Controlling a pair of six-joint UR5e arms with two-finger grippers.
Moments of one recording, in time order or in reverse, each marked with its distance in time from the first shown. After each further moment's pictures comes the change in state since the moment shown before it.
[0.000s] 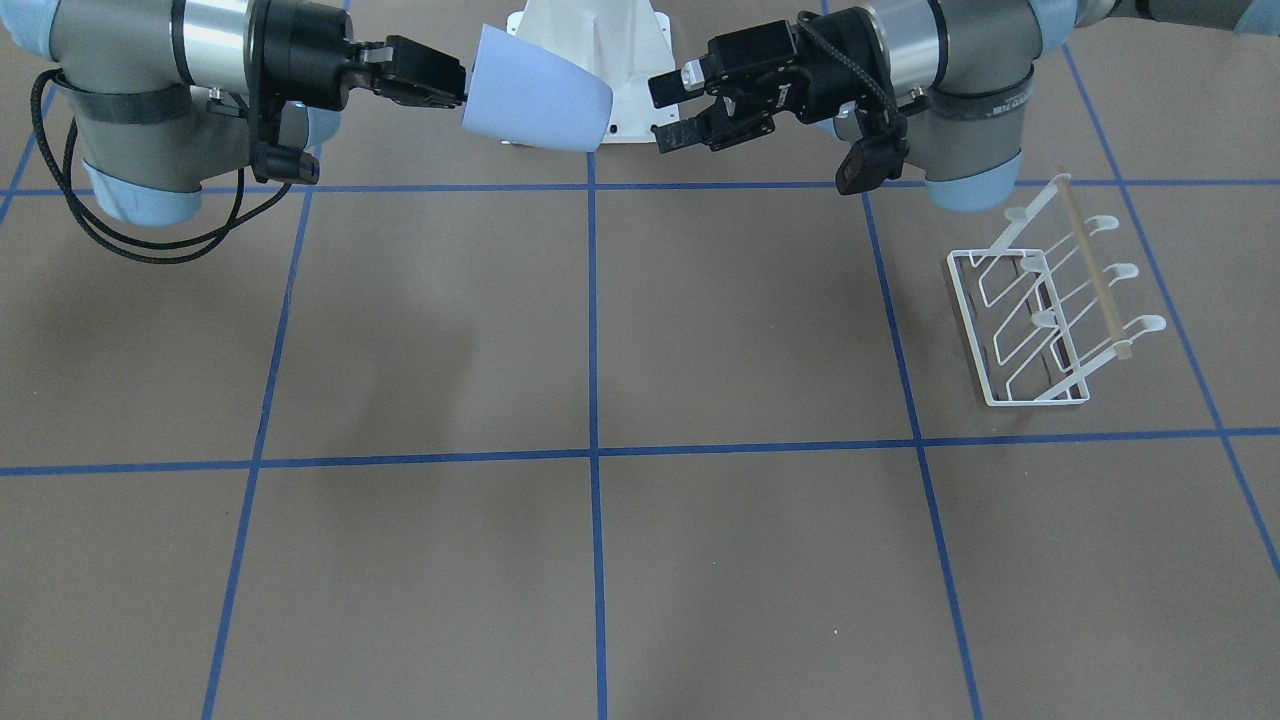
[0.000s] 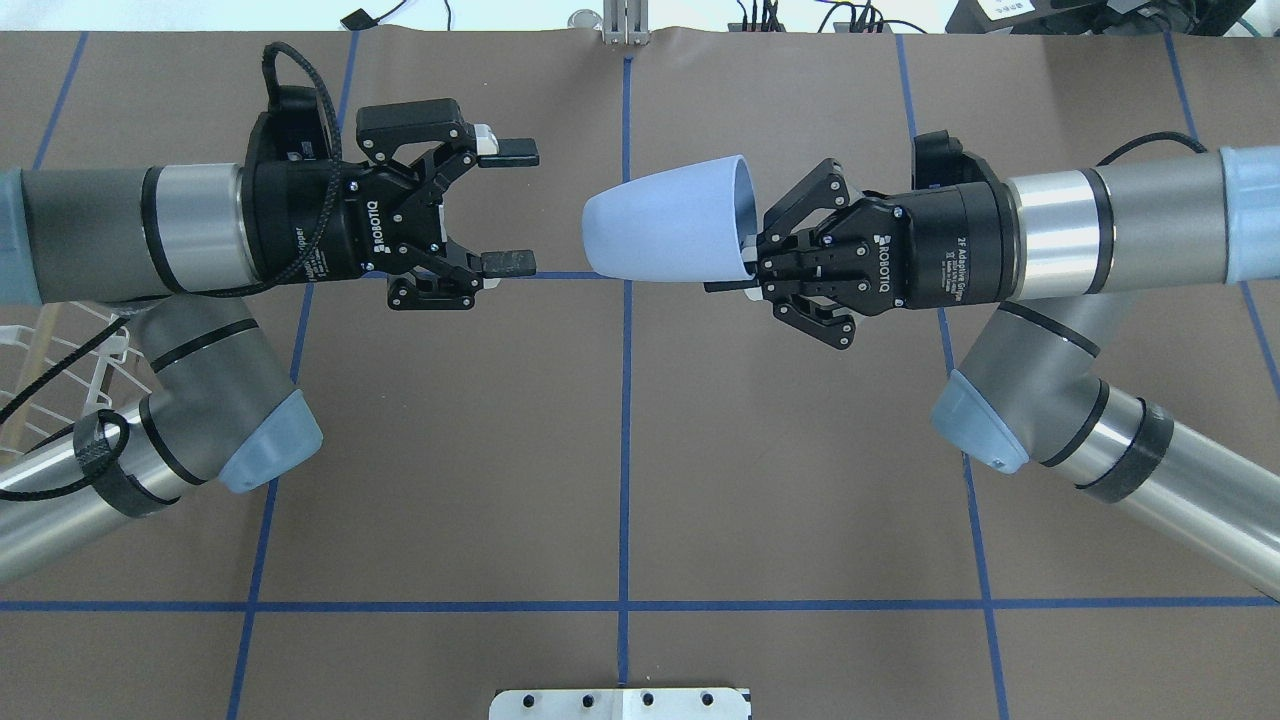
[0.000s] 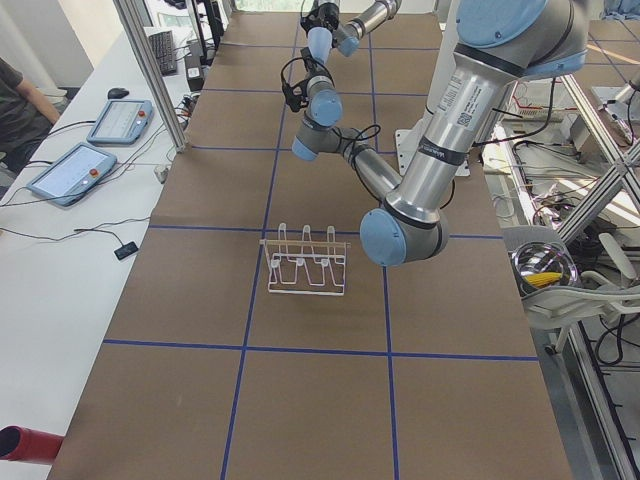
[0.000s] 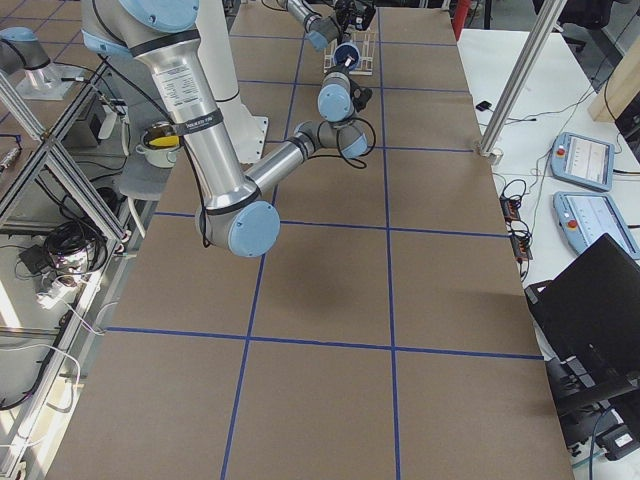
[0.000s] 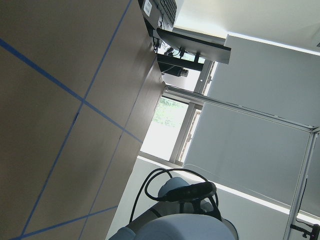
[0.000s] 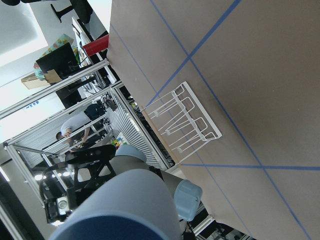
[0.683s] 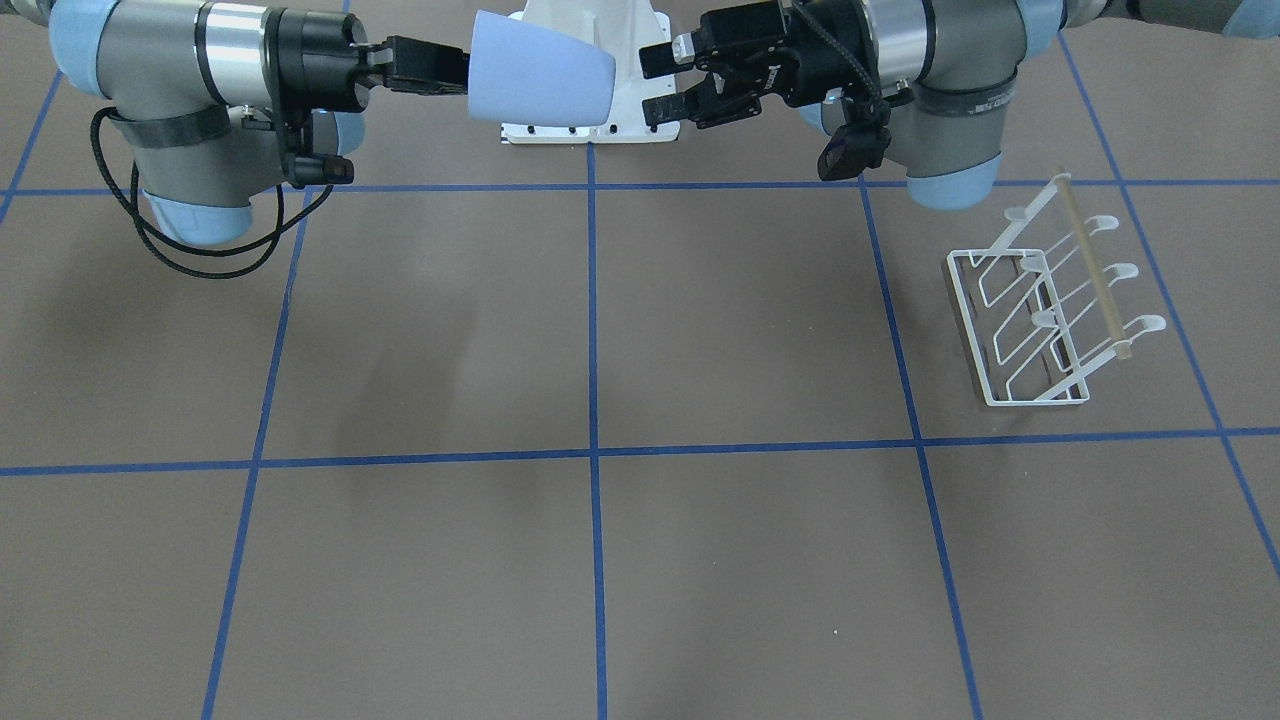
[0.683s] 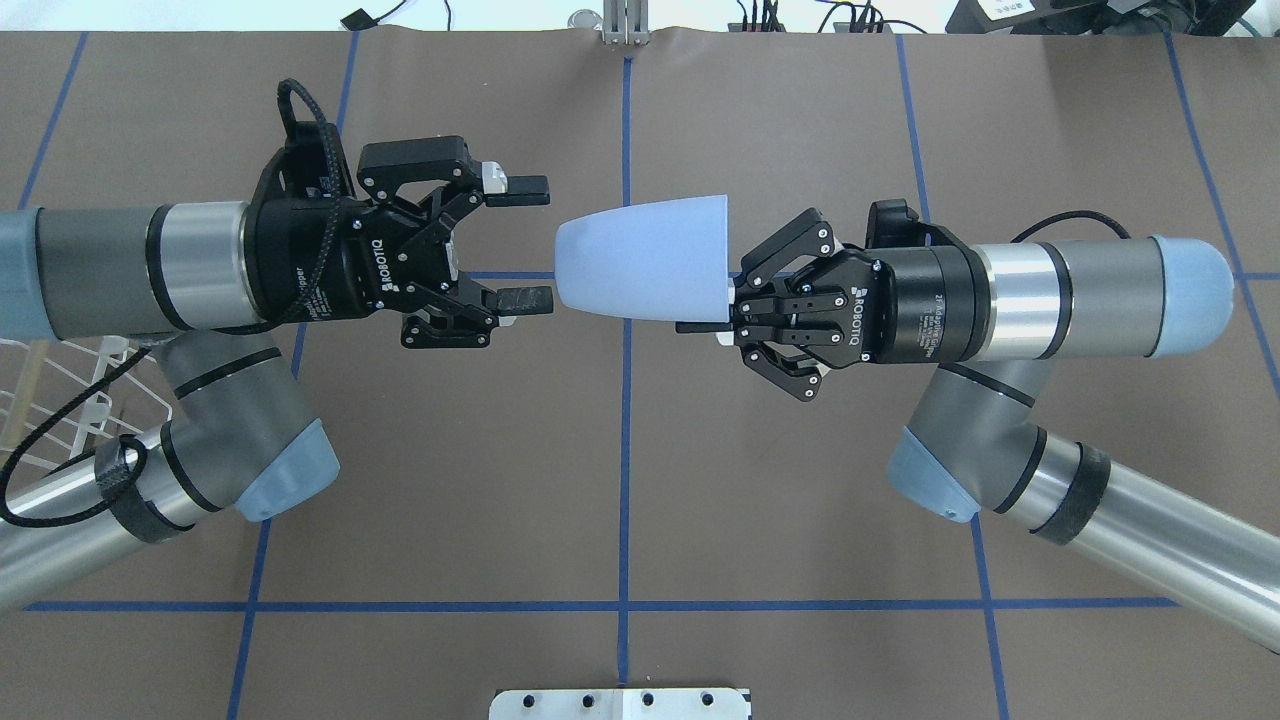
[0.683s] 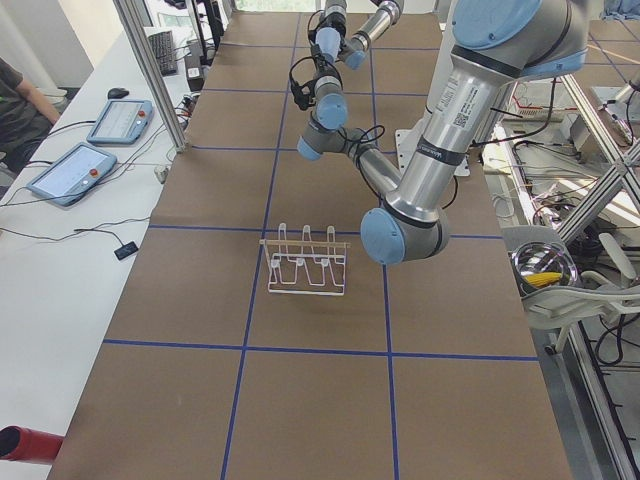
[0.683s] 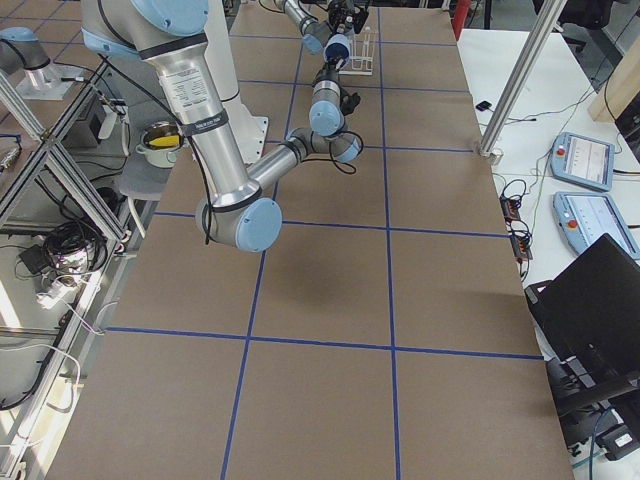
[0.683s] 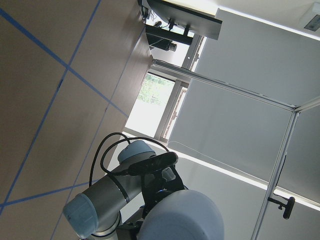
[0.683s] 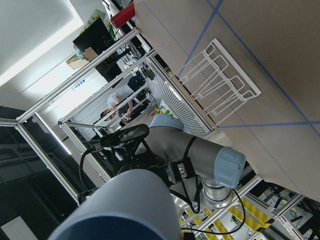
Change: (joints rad) left arm 0.049 -0.004 -0.004 -0.080 0.013 -0.022; right arm -0.103 0.022 -0.046 0.176 -0.112 0.091
